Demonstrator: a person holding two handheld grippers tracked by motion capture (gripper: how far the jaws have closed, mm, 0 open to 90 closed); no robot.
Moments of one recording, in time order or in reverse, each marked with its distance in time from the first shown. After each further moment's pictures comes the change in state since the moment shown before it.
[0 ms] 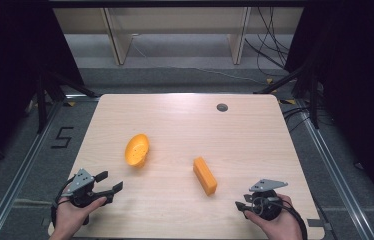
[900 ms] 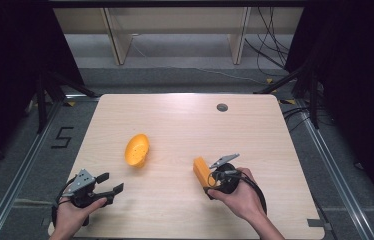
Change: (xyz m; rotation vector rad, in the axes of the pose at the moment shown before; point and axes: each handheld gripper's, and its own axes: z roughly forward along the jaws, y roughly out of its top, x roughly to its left) left arm 0.000 -0.002 0.002 0.015 -0.034 -0.003; right arm 0.036 0.087 0.058 0.140 0.023 -0.075
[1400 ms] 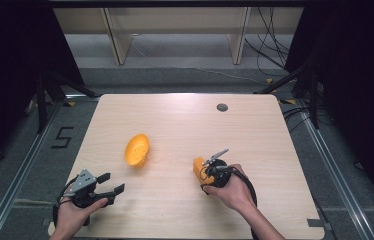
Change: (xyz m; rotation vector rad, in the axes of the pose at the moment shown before) left arm -0.001 0.000 0.002 0.001 -0.005 0.004; right arm -0.004 0.015 0.027 0.093 0.019 -0.010
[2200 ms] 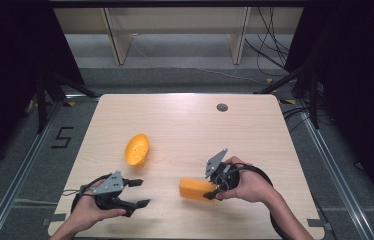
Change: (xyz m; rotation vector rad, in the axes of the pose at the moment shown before) left arm -0.064 0.035 0.032 0.106 -0.450 0.306; right arm -0.007 0.001 -0.028 -0.003 0.293 -0.610
